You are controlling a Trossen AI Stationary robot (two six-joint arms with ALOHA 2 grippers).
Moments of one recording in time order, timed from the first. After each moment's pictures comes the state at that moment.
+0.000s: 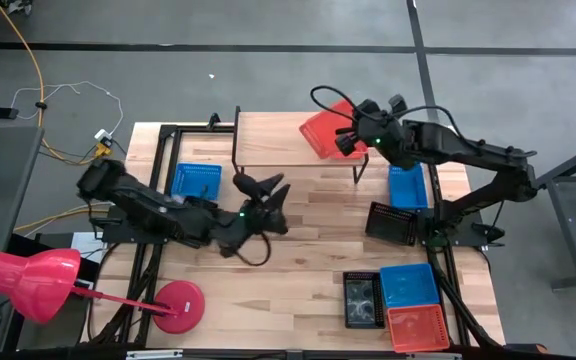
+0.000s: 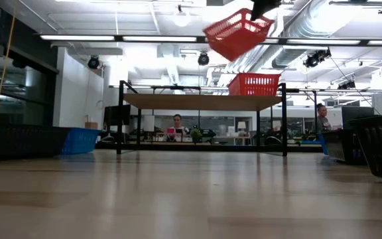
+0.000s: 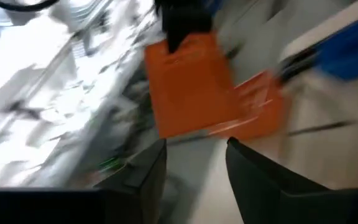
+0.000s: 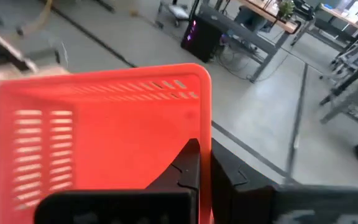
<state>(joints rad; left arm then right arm) -0.25 1.55 1.14 0.38 -1.23 0.93 -0.15 1.34 1.52 -0.83 0.89 0.15</state>
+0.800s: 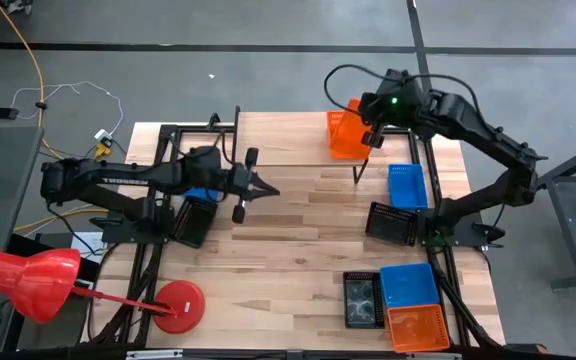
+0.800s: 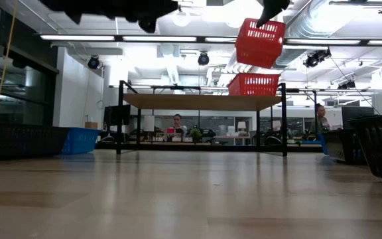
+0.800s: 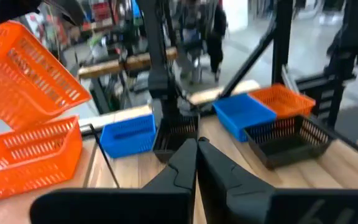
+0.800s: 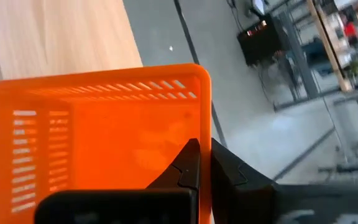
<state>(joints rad) 0.28 1.19 0.75 0.31 0.31 0.23 -0.44 1.34 1.67 -1.01 0.42 -0.53</state>
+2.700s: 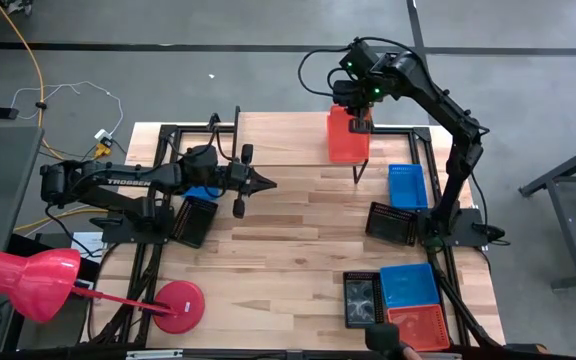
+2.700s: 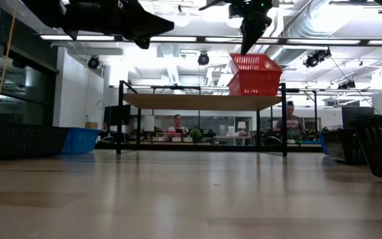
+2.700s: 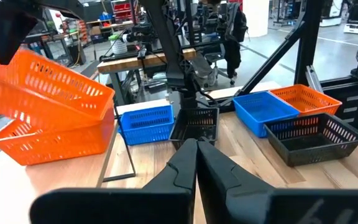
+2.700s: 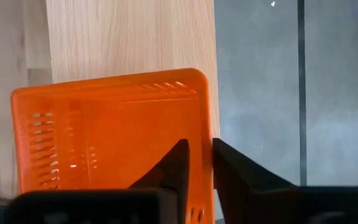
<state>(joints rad) 0.35 1.20 0.64 0.44 0.30 0.19 -0.64 1.82 2.19 -1.45 0.06 -0.68</state>
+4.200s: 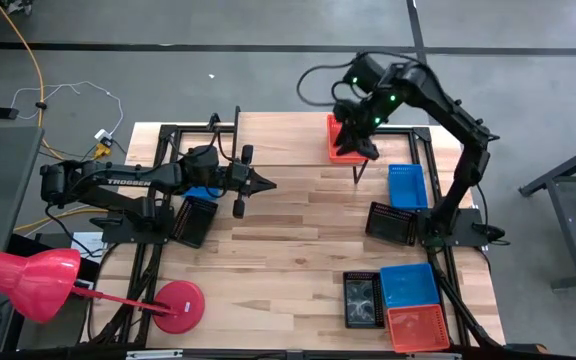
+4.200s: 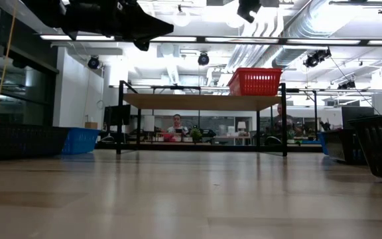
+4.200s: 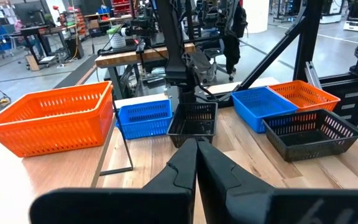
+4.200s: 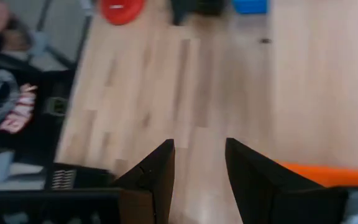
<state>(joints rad) 0.35 1.20 0.64 0.41 0.30 0.19 -0.50 1.75 2.19 -1.57 -0.58 -0.44</state>
